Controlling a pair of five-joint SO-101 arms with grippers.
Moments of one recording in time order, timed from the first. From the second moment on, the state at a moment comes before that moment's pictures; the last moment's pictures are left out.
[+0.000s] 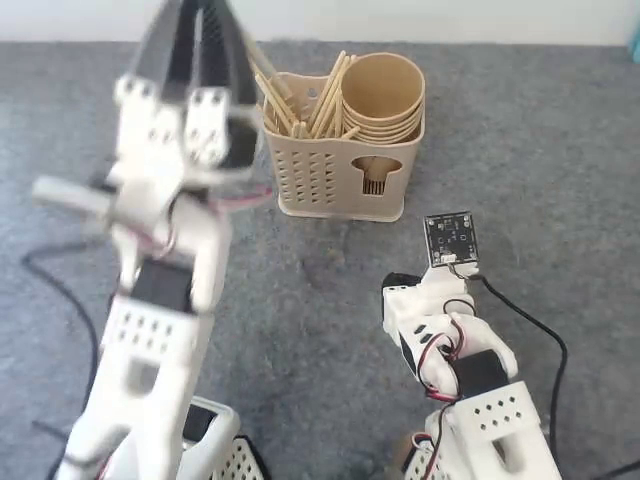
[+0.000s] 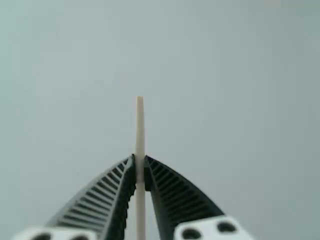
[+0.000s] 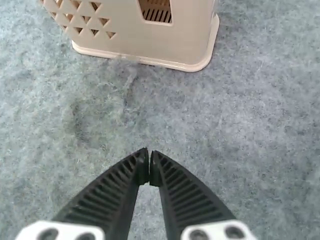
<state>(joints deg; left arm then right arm) 10.0 -40.6 34.4 -15.9 11.3 -21.5 -73.7 80.2 47.0 -11.1</state>
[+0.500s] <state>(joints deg) 9.7 -7.3 28.0 -32.0 11.0 -21.5 -73.7 80.2 47.0 -9.4</state>
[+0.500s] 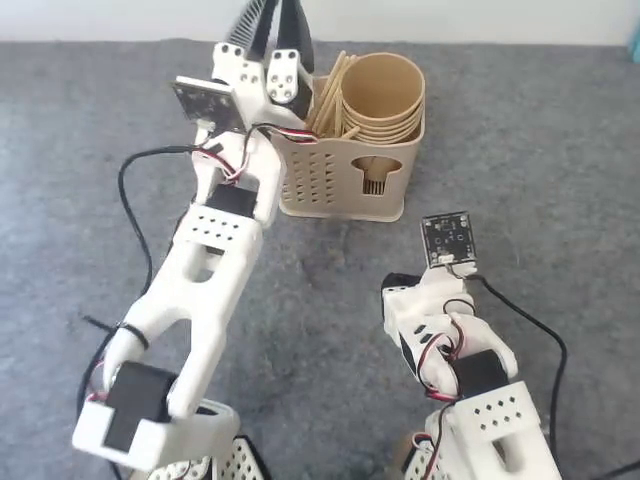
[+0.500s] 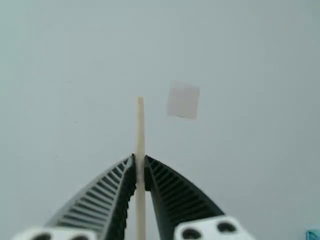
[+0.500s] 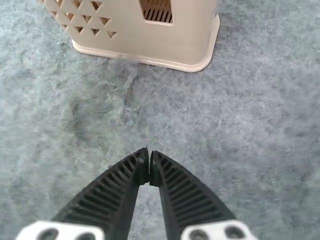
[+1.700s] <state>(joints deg) -4.3 -66.2 64.0 7.3 10.9 3.2 -102.3 85.8 66.5 -2.9</state>
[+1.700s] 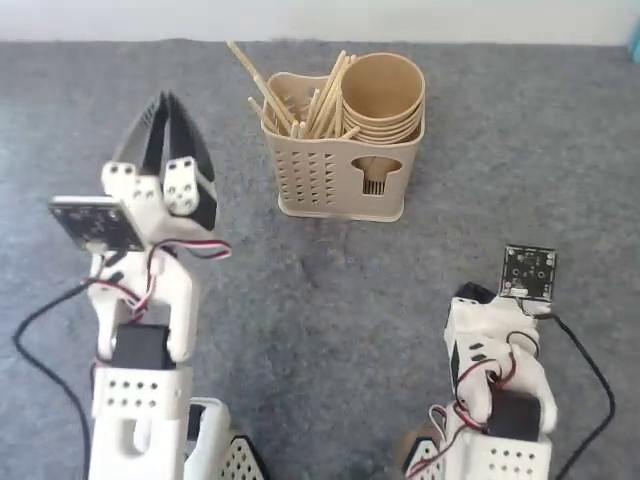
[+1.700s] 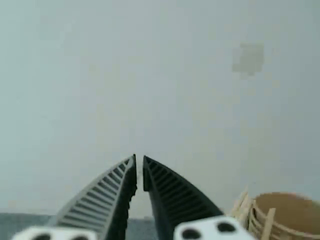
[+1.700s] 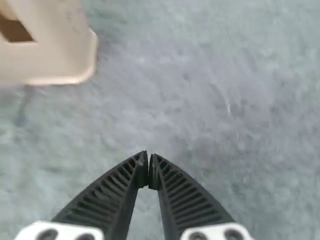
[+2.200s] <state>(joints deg) -11.8 -101.0 94.5 23.5 11.0 1.8 -103.3 90.5 72.2 -2.6</state>
